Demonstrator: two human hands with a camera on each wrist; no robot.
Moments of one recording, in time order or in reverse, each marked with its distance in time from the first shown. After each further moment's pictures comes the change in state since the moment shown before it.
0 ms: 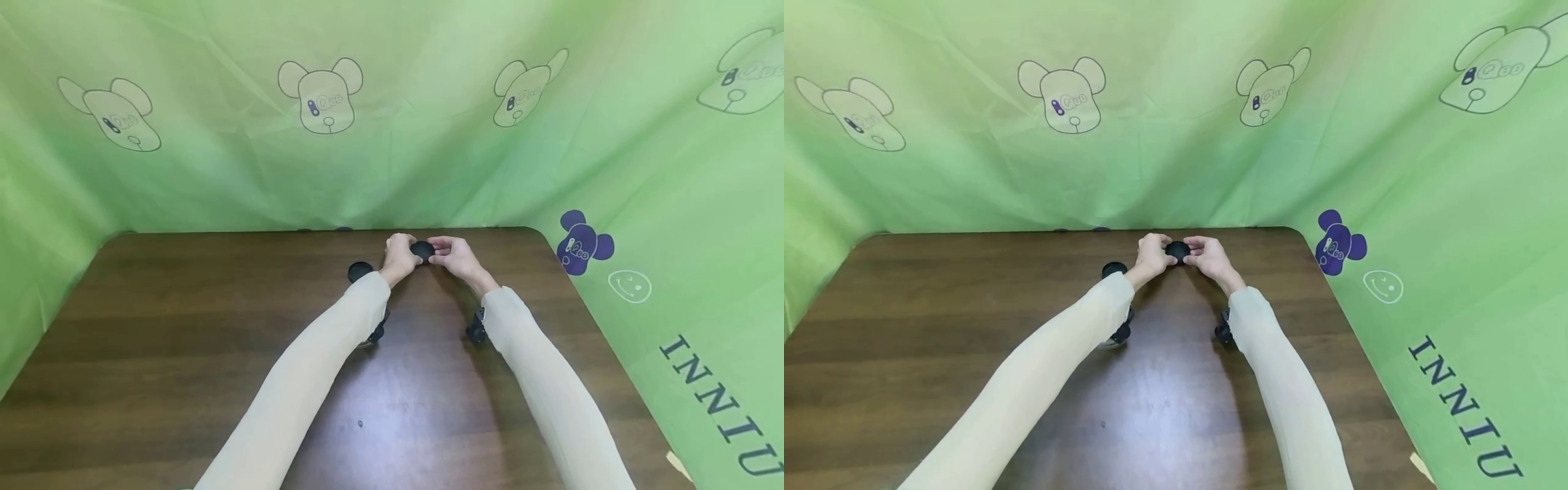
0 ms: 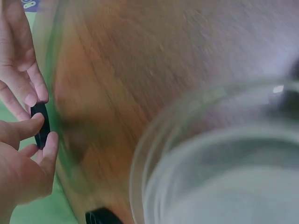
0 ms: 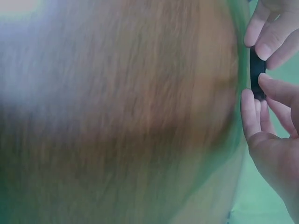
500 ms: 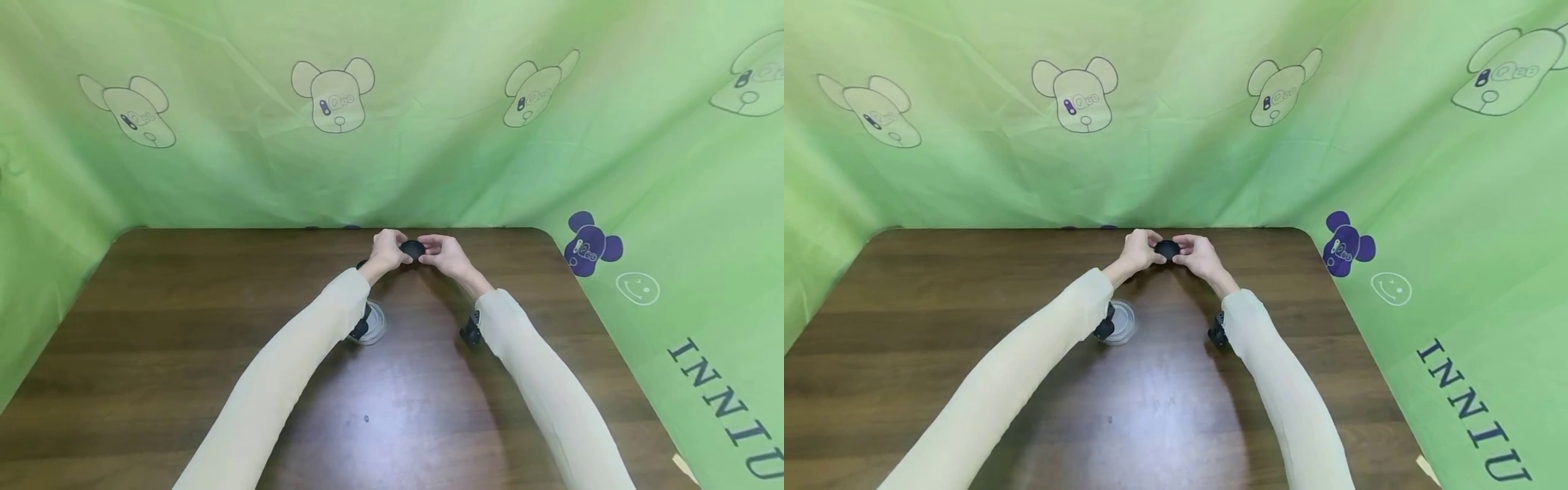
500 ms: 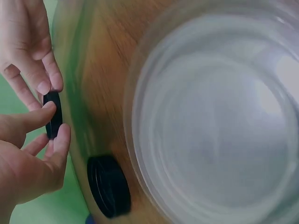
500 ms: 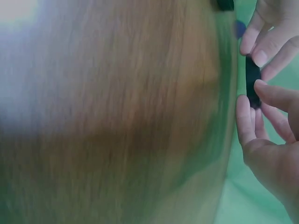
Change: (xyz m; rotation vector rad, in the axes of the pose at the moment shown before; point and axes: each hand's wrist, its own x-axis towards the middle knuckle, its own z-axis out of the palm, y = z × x) left_hand -0.014 -0.015 -0.044 -0.058 -0.045 -0.024; right_hand 0.001 -0.027 0.028 -0.050 -0.023 -0.022
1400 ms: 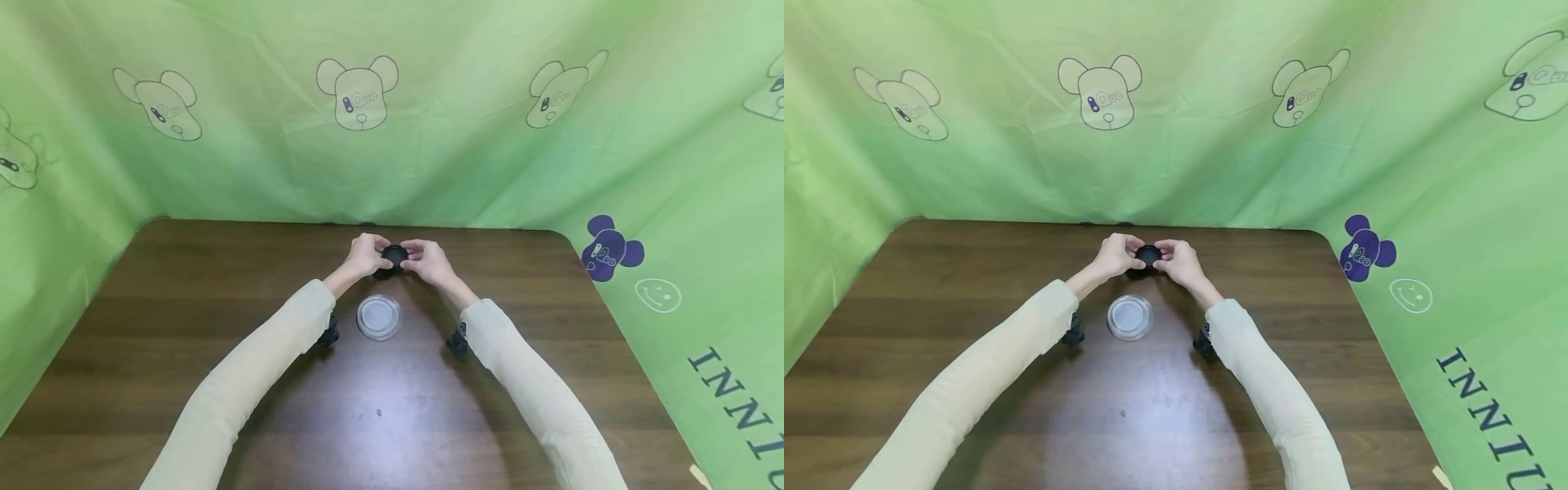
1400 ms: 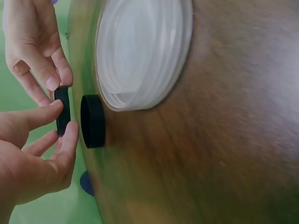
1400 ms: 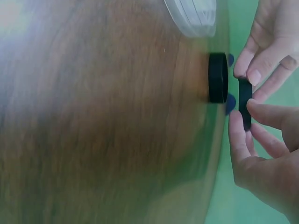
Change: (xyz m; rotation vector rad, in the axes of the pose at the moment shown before) left_hand -0.031 -0.044 -0.056 -0.007 -0.045 0.043; right_hand 0.001 -0.029 0.057 -0.006 -0.016 -0.041
